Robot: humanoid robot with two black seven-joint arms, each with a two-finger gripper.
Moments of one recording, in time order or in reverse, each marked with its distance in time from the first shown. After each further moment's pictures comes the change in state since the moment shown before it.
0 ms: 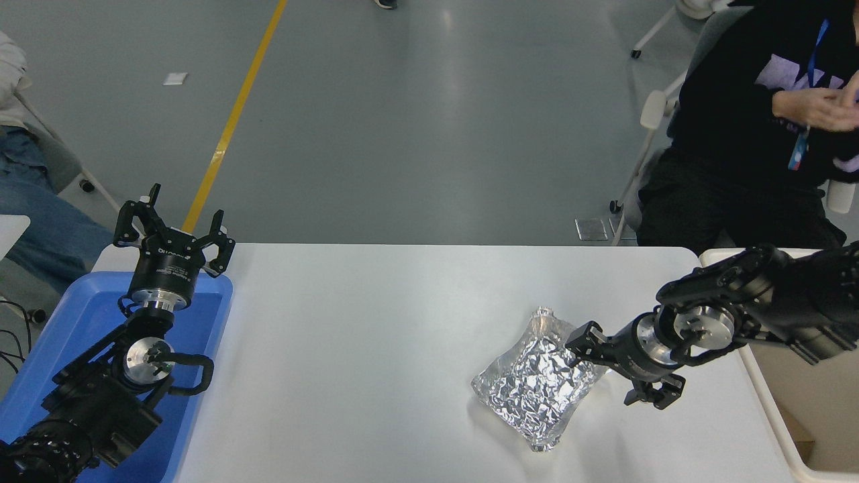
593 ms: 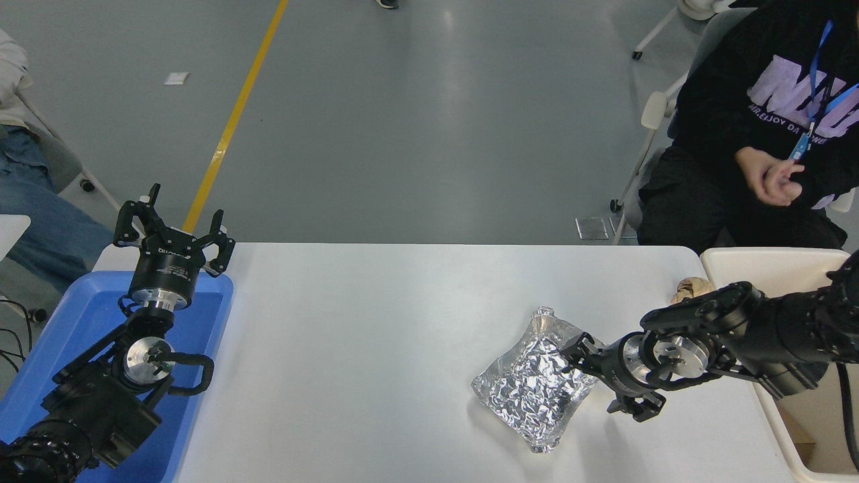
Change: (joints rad) left arm 0.000 0.000 0.000 0.000 0.000 0.000 0.000; right arm -0.131 0.038 0.063 -0.116 0.008 -0.092 0.002
